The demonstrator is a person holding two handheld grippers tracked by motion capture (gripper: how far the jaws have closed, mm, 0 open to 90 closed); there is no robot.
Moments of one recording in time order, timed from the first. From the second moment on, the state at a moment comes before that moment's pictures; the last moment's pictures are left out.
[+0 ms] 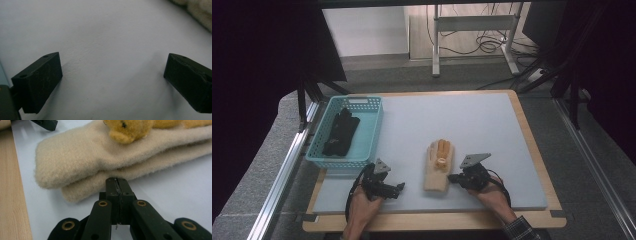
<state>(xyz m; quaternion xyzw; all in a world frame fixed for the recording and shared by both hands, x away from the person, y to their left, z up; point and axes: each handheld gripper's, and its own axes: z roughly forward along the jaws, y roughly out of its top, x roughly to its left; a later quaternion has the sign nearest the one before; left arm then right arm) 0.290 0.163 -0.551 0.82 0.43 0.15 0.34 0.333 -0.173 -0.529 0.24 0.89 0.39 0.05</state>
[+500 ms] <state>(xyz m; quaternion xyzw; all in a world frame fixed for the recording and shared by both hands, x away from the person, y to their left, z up) 0.291 0.168 -0.551 0.82 0.43 0.15 0.34 0.334 -0.140 -0.533 0.24 0.89 0.39 0.04</state>
